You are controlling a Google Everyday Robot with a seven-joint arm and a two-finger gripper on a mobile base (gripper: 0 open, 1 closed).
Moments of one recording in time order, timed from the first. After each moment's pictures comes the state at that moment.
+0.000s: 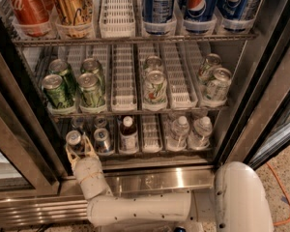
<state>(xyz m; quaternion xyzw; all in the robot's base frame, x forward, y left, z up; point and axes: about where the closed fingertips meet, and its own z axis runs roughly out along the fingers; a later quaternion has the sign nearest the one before) 0.612 0.228 0.607 -0.17 0.61 0.15 0.76</state>
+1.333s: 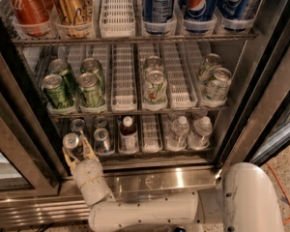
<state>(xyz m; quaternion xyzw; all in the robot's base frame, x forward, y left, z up) 0.583 0.219 0.641 -0.18 0.58 0.14 0.78</state>
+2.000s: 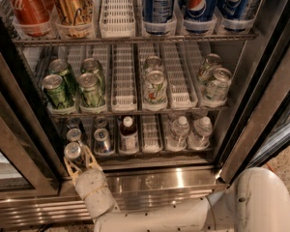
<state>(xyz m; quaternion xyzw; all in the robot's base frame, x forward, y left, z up) 0.547 0.209 0.638 -0.19 0.59 0.16 0.76</state>
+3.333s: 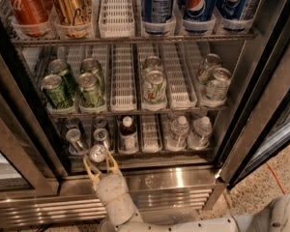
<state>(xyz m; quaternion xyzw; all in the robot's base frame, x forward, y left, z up) 0.527 0.138 0.646 -0.12 0.58 0.22 0.78</state>
